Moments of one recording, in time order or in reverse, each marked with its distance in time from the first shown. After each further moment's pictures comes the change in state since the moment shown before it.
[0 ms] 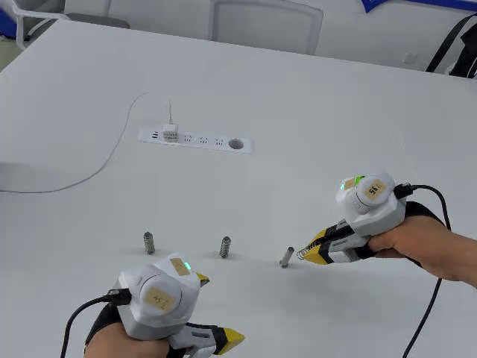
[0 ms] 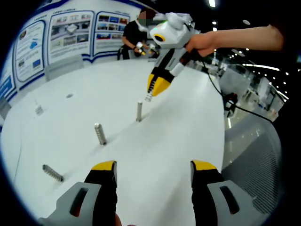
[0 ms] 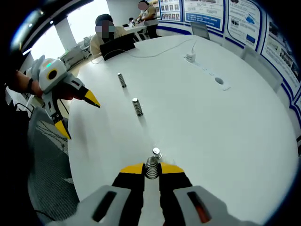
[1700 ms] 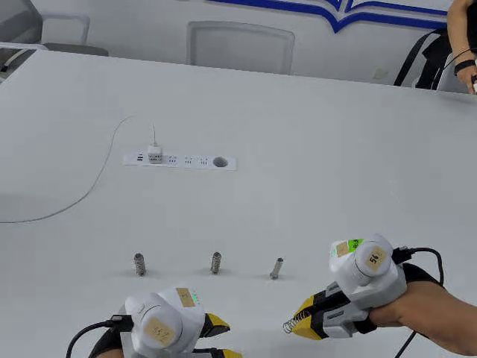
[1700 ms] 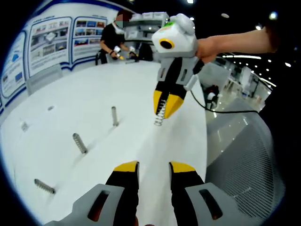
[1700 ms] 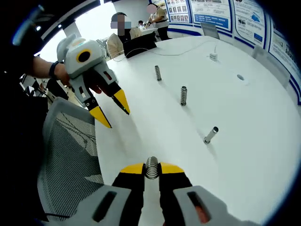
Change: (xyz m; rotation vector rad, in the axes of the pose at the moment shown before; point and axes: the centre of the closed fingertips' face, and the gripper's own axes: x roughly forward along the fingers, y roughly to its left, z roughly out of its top) left arm -0.002 -0.037 0.002 0.124 0.003 -0.153; right arm -0.005 0.100 -0.032 0.010 -0.033 0.112
